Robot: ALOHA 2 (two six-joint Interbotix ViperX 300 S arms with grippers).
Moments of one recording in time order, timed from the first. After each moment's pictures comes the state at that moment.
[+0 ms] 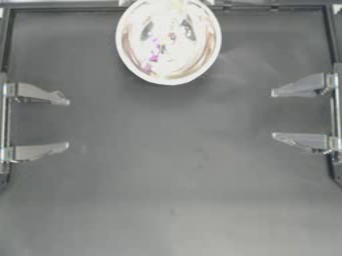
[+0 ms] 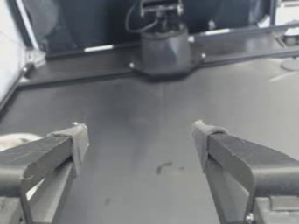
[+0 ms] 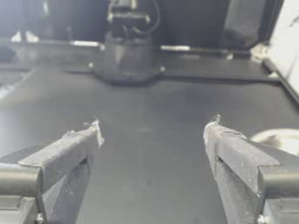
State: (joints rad) left arm 0.07 -0.98 1.12 0.02 -0.11 0.13; right arm -0.12 -0.92 1.14 -0.07 -0.14 0.00
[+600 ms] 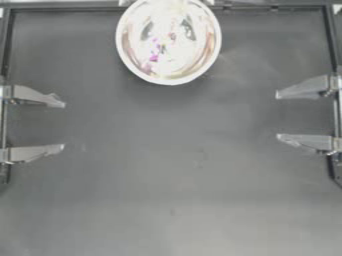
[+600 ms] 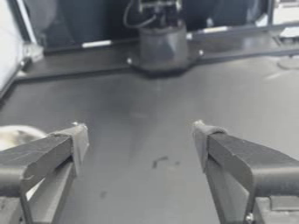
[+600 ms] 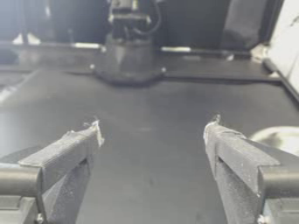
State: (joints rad) left arm 0.07 -1.03 1.16 0.00 -0.10 0.13; right arm -0.12 -0.97 1.17 -0.05 -0.15 0.00
